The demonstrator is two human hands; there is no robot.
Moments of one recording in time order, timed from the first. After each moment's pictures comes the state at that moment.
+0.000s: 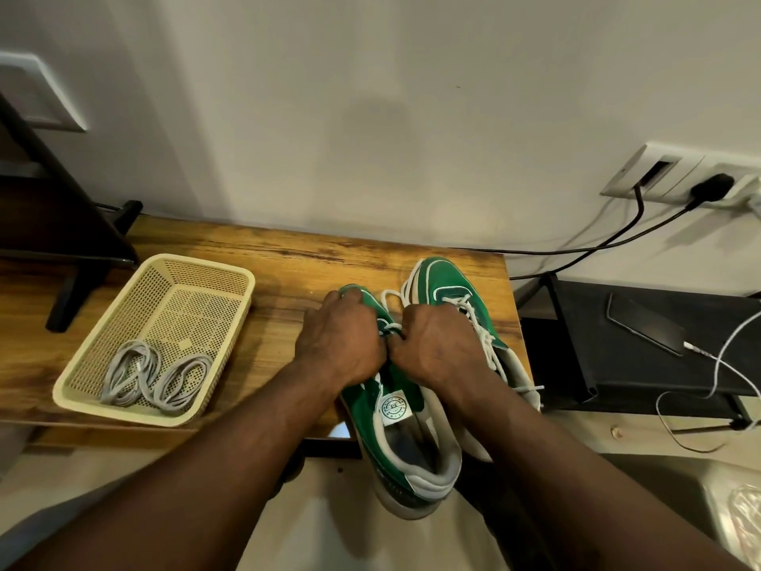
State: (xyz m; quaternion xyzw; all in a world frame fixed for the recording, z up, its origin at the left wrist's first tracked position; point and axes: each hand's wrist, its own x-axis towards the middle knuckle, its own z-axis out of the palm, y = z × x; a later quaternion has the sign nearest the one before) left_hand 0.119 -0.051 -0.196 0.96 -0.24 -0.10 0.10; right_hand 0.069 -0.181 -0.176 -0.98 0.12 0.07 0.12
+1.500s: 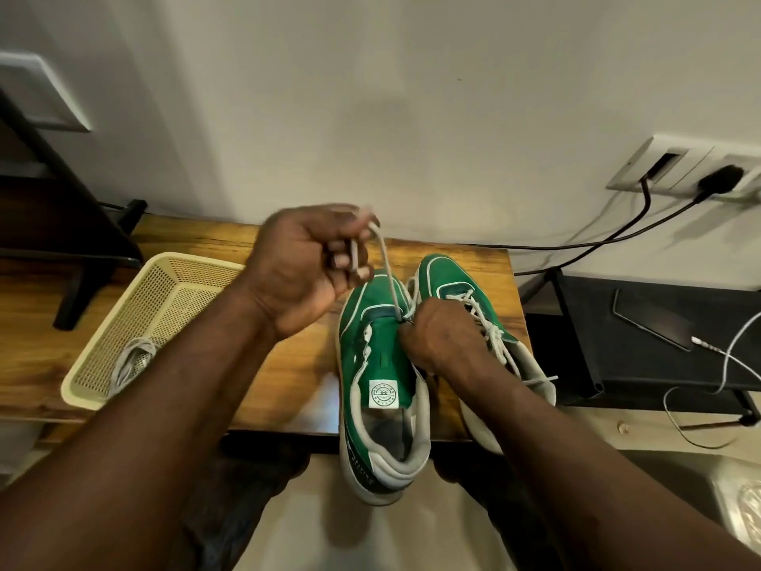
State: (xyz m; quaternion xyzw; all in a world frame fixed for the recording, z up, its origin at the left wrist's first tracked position) left_hand 0.143 -0.016 -0.099 0.49 -0.09 -0.29 0.81; right_hand 0.083 -0.187 -0.185 -0.96 0.20 0.14 0.16
